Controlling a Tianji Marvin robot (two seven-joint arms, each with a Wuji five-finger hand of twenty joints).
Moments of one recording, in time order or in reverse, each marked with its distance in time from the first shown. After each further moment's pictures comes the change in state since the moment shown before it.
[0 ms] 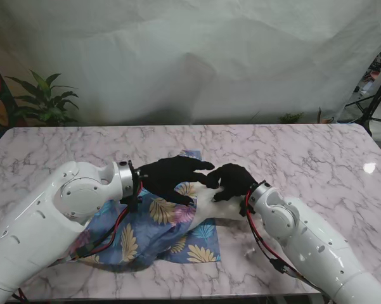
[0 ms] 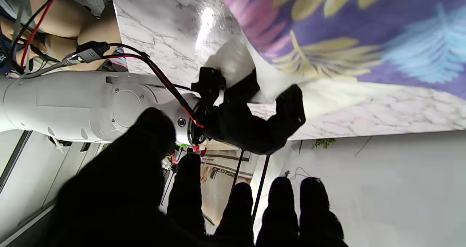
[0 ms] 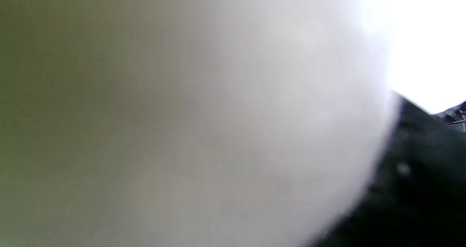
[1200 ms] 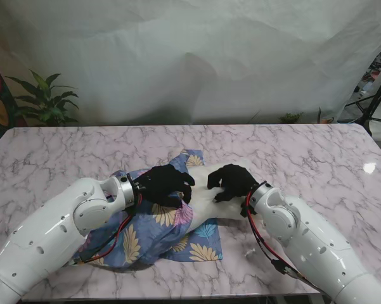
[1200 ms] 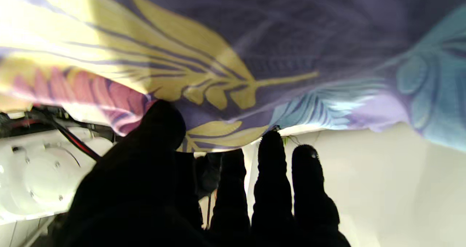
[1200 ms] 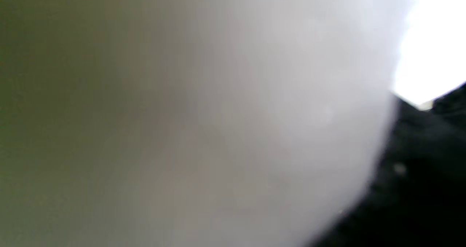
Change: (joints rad) left arm 0.005 -0.023 0.075 0.212 0.381 -0.049 0.373; right arm -0.011 0.007 0.008 -0.016 -0.005 0.006 0.009; left_hand 0.105 -0.029 -0.061 -0.049 0.261 -0.128 0.697 0.073 0.240 -0.091 0.362 0.130 0.362 -0.068 0.222 0.131 0.143 -0.038 0.491 0.038; right_hand 0.011 0.000 0.010 0.000 0.000 0.000 0.012 -0.004 0.000 0.005 0.000 0.008 -0.001 0.000 0.000 0.000 -0.001 0.003 -0.009 0.027
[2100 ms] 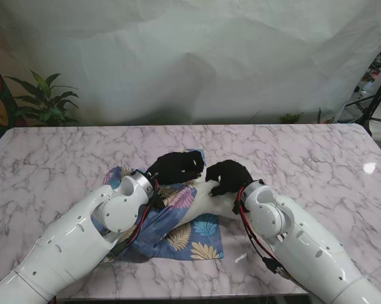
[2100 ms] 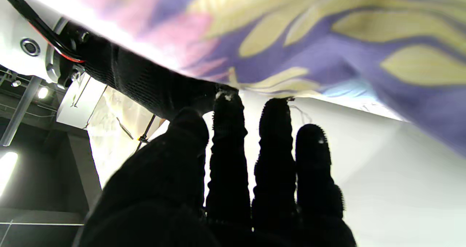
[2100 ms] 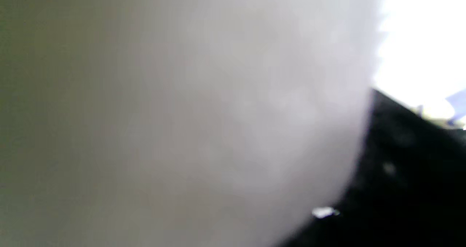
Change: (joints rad) left arm 0.015 -0.121 0.030 0.008 -0.348 0.345 0.146; right arm -0.033 -0.018 -0.007 -0.137 0.071 0.313 0.056; left_hand 0.144 0.038 0.013 -0.058 -0.174 0.143 0.245 0.214 0.585 -0.027 0.062 0.283 0.336 0.039 0.080 -0.004 0.185 0.067 0.138 -0.001; right_hand 0.028 0.000 0.014 -0.001 0.000 0.037 0.010 -0.075 -0.004 0.048 0.000 0.001 0.000 0.022 0.000 0.010 0.019 0.034 -0.001 0.036
